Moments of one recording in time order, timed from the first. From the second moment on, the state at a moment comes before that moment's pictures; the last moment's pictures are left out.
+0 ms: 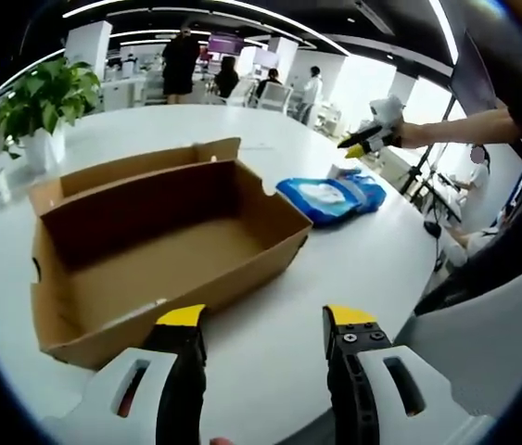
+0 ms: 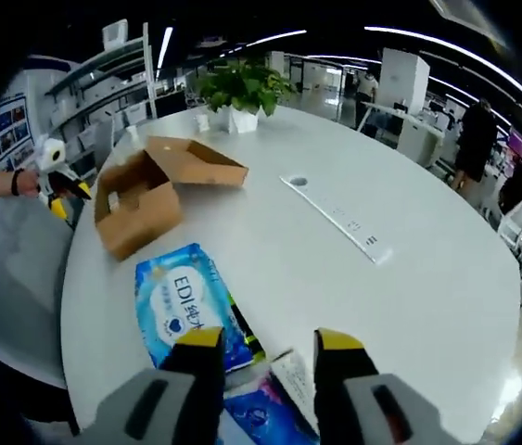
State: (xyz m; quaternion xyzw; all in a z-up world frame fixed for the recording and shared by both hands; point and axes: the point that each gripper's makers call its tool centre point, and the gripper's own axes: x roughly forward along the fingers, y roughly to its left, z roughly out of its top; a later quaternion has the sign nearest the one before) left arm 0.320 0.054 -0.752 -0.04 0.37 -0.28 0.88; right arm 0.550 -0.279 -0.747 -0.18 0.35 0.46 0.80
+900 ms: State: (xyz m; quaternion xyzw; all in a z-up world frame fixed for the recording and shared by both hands) left arm 0.327 0.063 -0.734 -0.04 0.35 -0.31 0.88; right arm 0.484 -0.148 -0.724 -0.08 0.30 0.51 0.80
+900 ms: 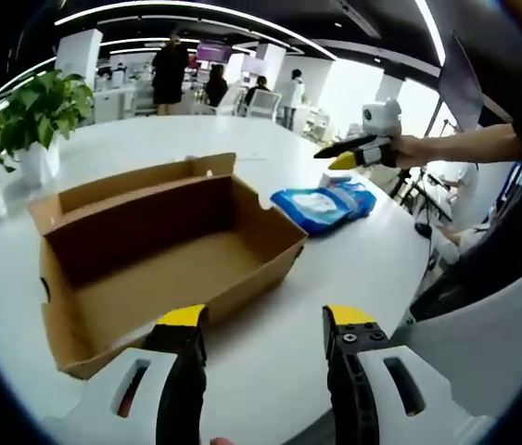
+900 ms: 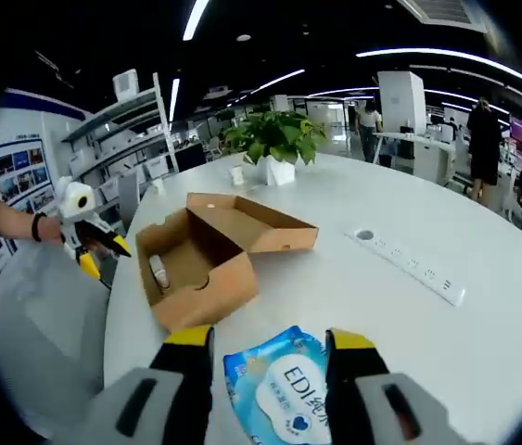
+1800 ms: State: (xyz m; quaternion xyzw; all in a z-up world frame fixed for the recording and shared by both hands) left arm 0.351 0.104 -0.728 -0.01 0.35 -0.31 0.89; right arm 0.407 -0.103 -0.718 -0.05 0.27 0.54 0.79
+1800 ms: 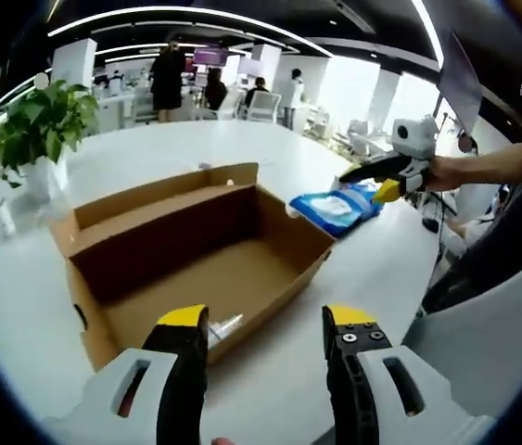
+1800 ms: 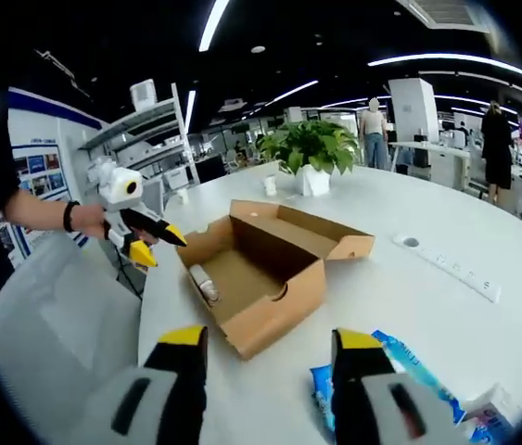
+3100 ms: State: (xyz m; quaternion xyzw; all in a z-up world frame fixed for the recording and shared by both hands) left arm 0.424 0.158 -0.653 0.18 0.32 -0.34 0.86; right arm 0.363 -0.113 -0.726 -0.01 0.28 0.52 0.80
